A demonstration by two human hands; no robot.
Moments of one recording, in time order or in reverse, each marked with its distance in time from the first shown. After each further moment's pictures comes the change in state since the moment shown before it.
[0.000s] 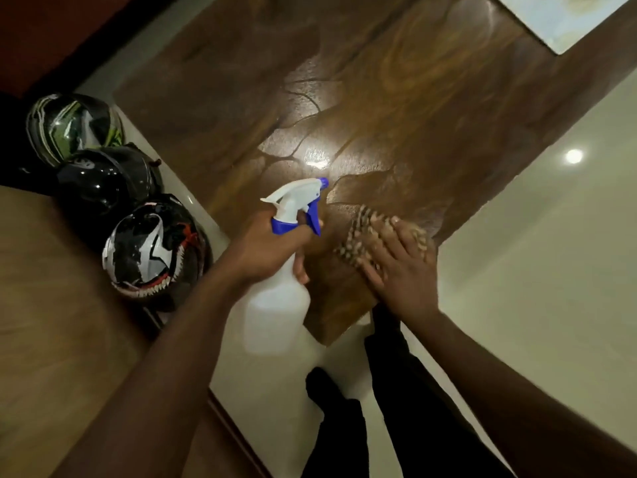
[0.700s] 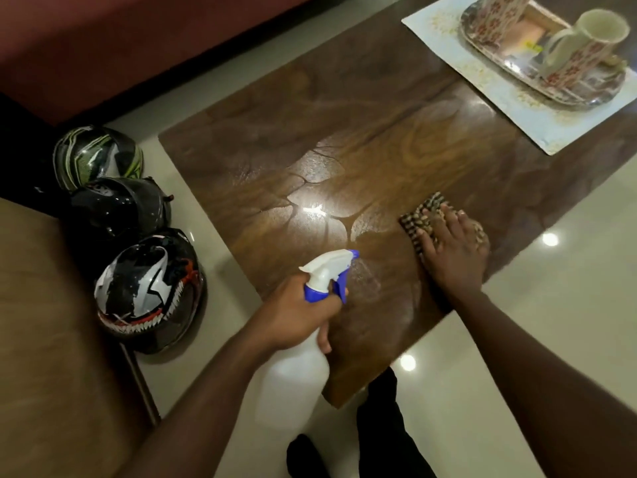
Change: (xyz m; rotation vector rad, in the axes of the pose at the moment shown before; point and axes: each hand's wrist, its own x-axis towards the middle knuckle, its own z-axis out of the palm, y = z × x) left_hand -0.022 -0.026 0.011 -0.040 -0.087 0.149; right_hand 0.093 0.058 -0.028 -0.033 0.100 0.264
